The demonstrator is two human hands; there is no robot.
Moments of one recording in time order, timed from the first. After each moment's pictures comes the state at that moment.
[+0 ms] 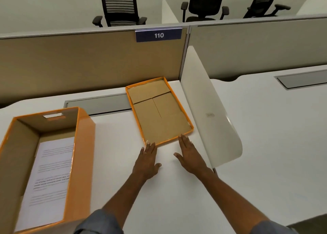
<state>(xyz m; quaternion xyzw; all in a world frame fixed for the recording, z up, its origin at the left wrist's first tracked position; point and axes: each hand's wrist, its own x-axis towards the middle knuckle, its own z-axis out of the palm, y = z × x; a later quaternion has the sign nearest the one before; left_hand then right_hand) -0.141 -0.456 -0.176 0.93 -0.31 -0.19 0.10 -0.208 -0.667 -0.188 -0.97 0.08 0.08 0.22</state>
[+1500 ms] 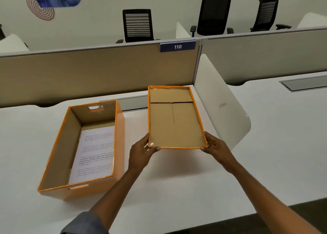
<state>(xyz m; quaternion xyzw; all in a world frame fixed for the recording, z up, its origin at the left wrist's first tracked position) -0.204 -0.321 -0.079 0.84 -0.15 -0.07 0.52 -0.314 -0.618 -0.075 -0.74 0.16 -0.01 0.65</state>
